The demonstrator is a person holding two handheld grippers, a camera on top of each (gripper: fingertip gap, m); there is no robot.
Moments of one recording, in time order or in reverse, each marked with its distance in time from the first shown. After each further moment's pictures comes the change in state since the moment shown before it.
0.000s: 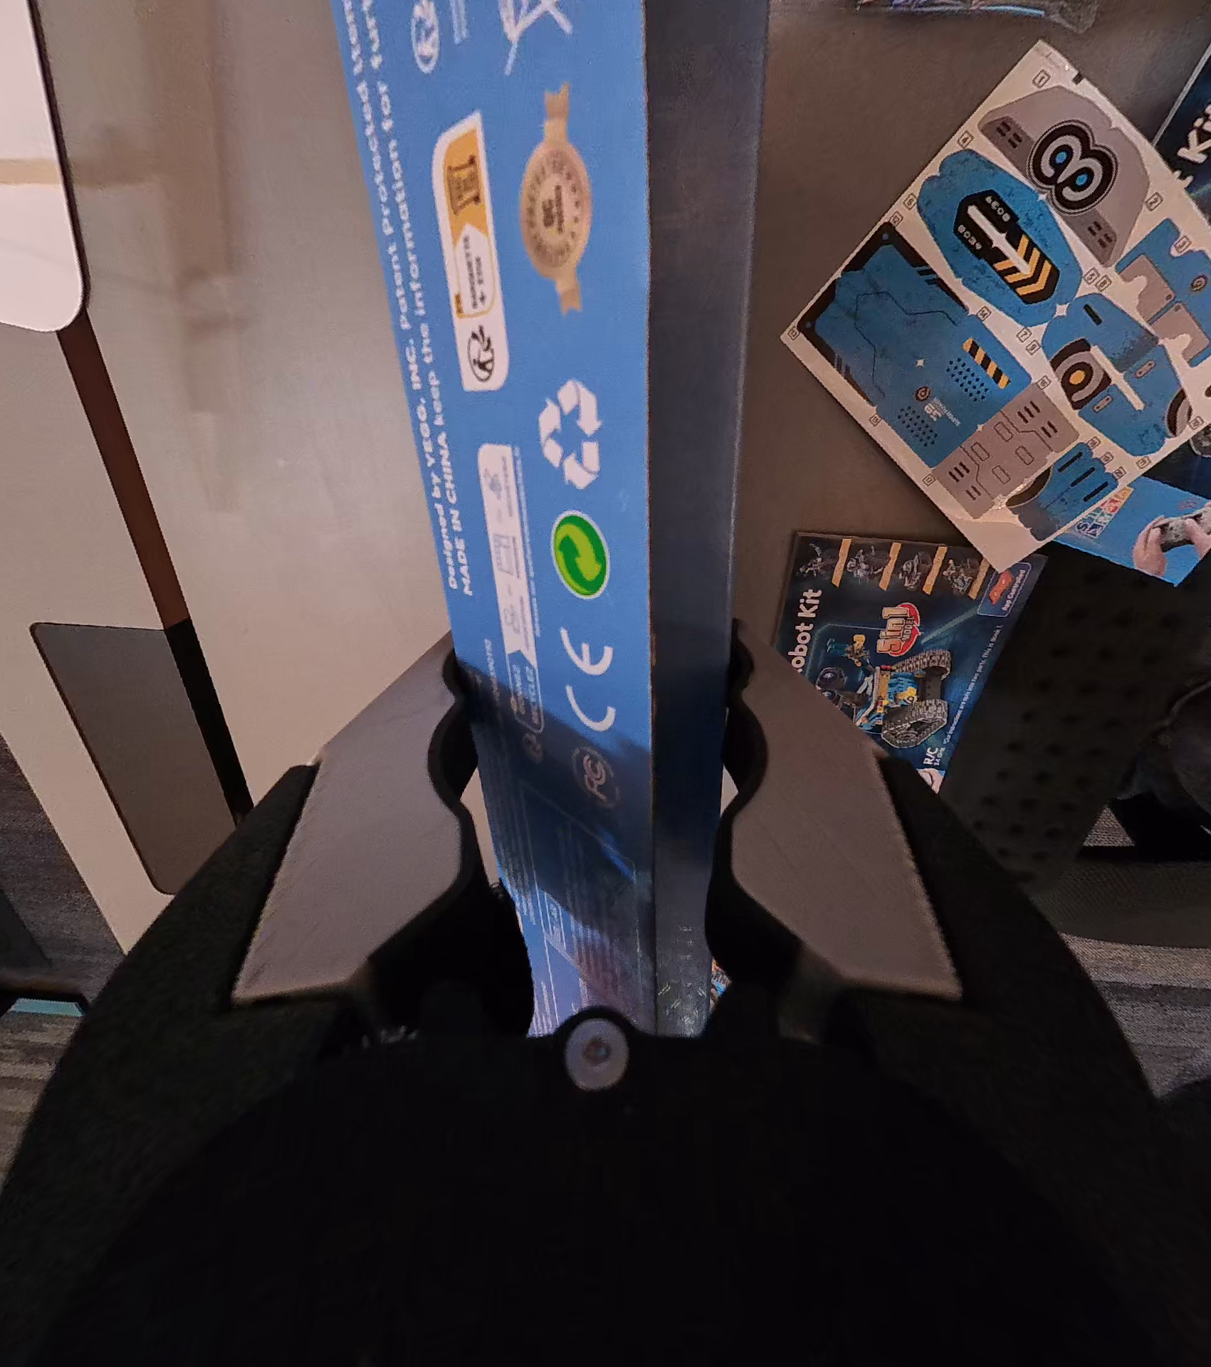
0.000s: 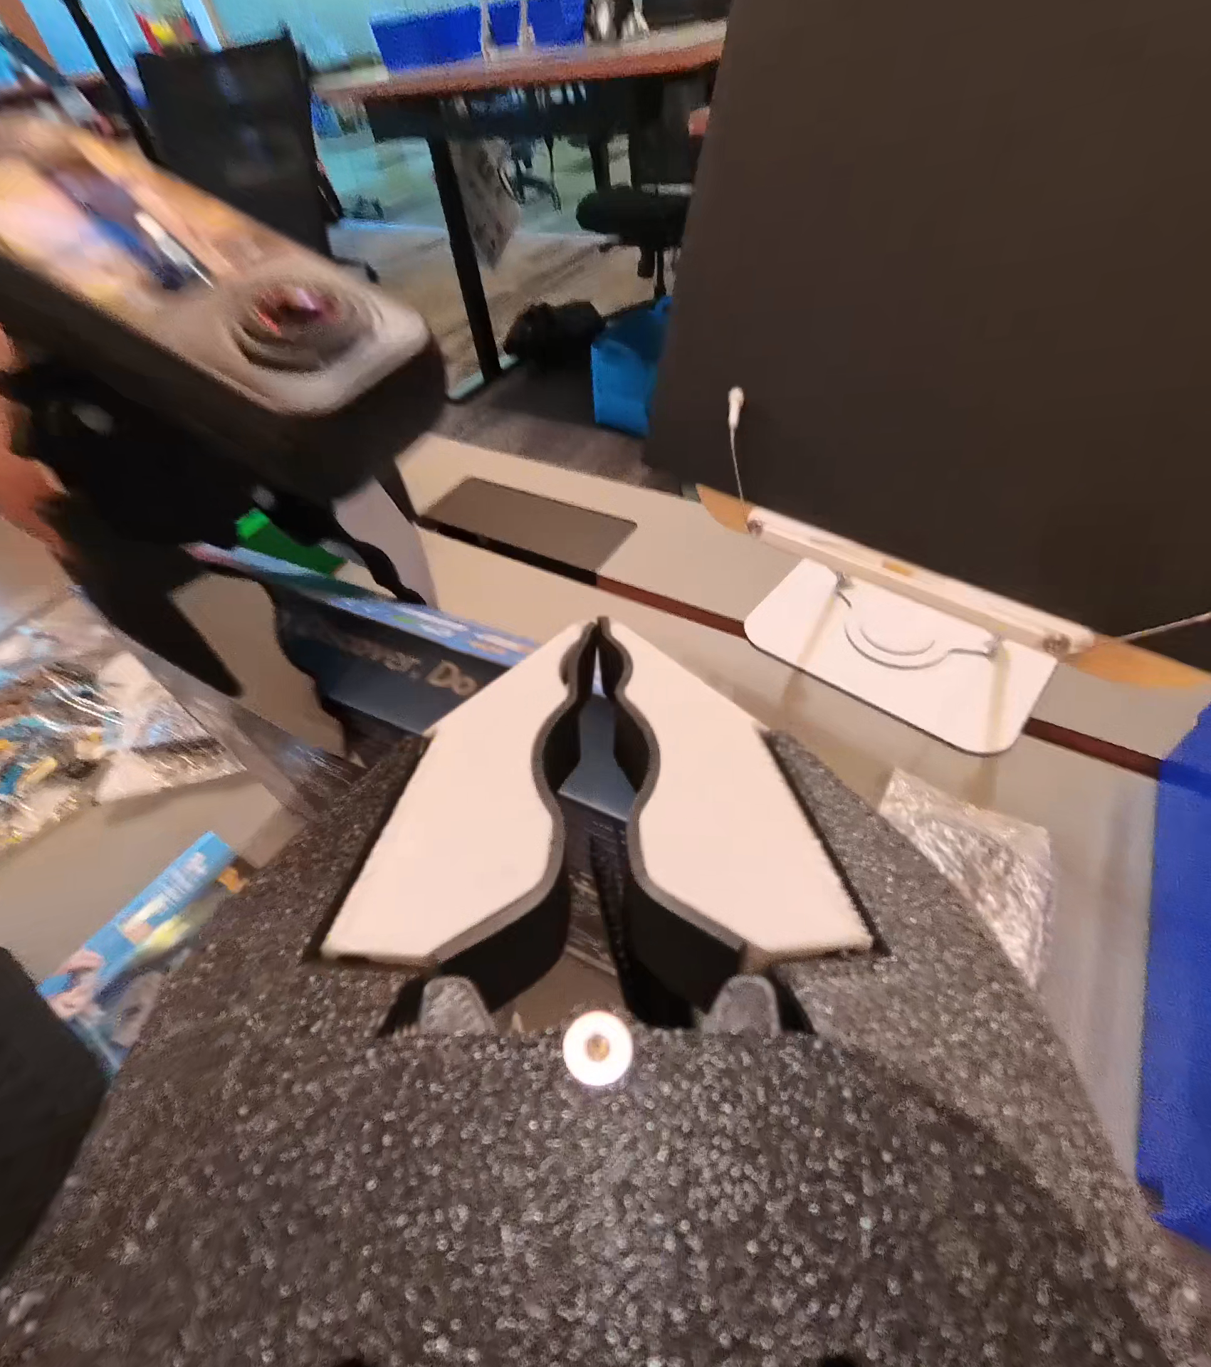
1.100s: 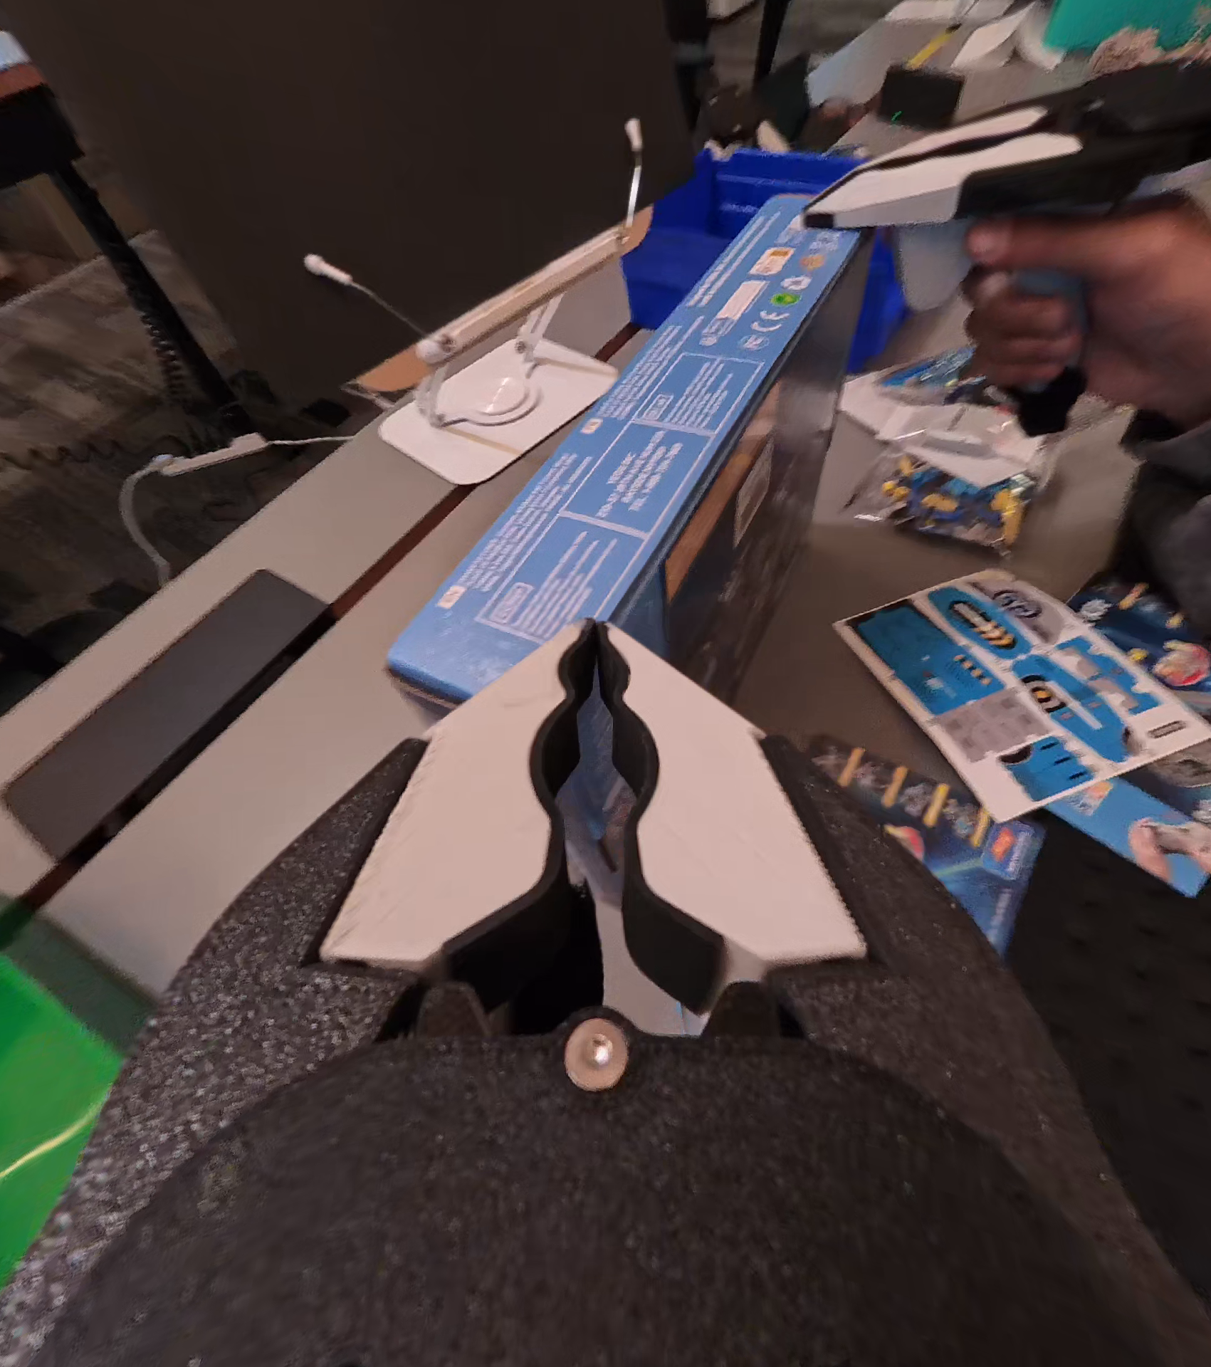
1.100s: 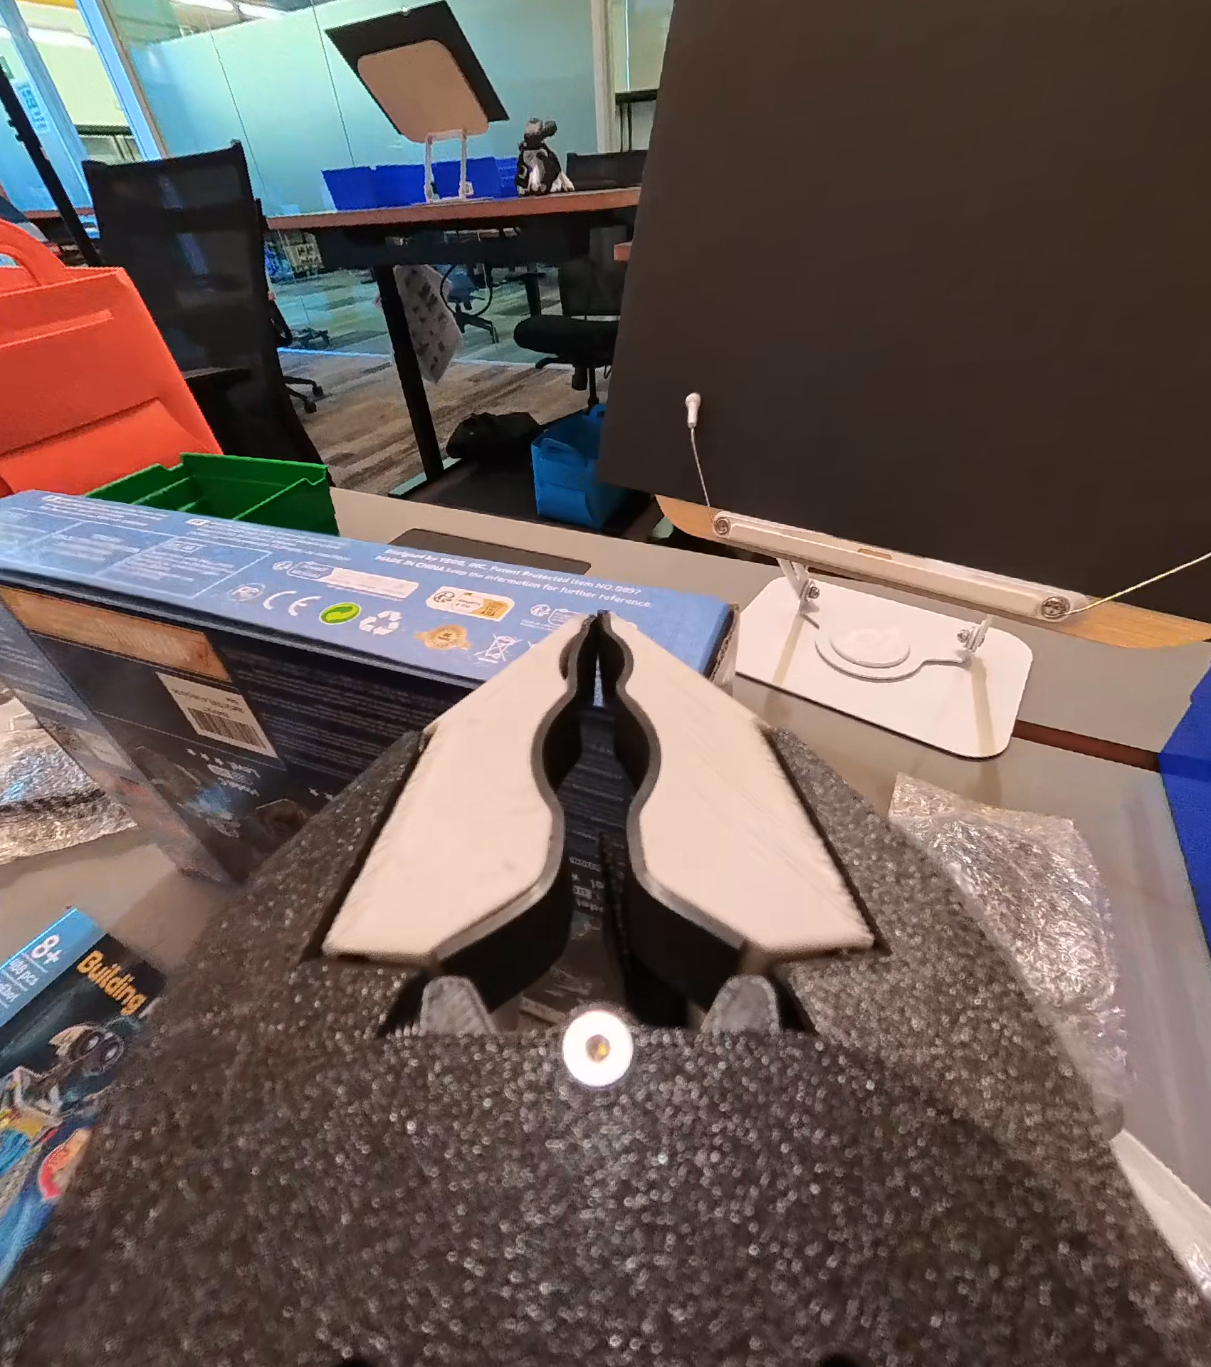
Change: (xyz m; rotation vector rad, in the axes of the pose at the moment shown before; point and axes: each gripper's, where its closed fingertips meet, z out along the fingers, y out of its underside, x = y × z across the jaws) left arm 0.029 0.134 -0.063 0.983 -0.361 -0.436; right arm 0.002 0.047 0.021 0.175 0.101 -0.015
